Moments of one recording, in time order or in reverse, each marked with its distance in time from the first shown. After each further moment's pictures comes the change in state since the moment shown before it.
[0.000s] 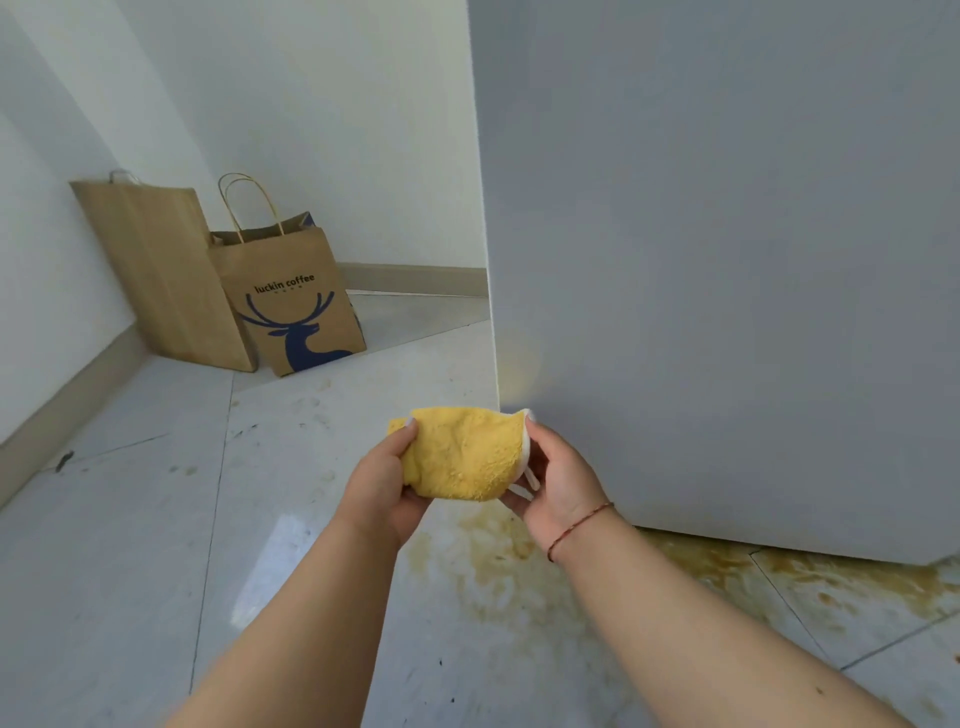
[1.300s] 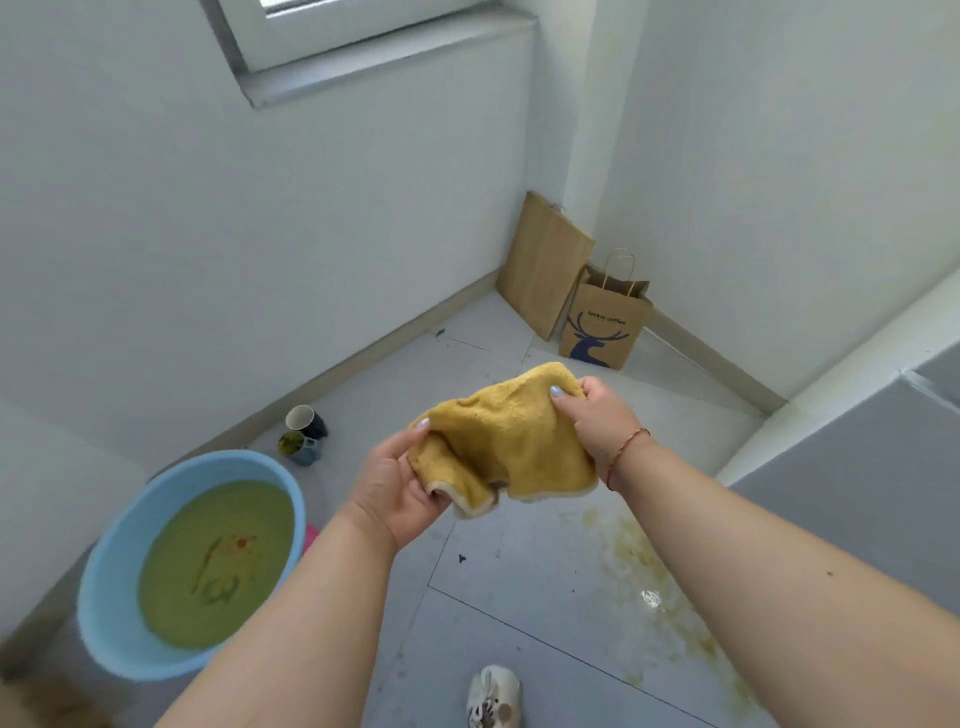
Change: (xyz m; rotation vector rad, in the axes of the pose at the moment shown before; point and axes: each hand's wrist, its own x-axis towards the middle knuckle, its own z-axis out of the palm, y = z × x) left_hand -0.461 0.294 -0.126 -0.557 0.313 0.022; right_hand -0.322 -0.094 0.390 -1.210 -0.459 -0.054
